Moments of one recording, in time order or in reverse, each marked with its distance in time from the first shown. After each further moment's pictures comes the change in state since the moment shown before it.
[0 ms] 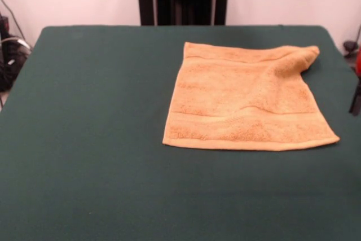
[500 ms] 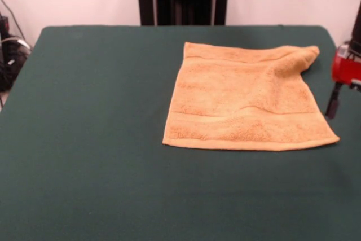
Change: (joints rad) arm -0.023 0.010 0.000 0.044 -0.004 -0.039 0.000
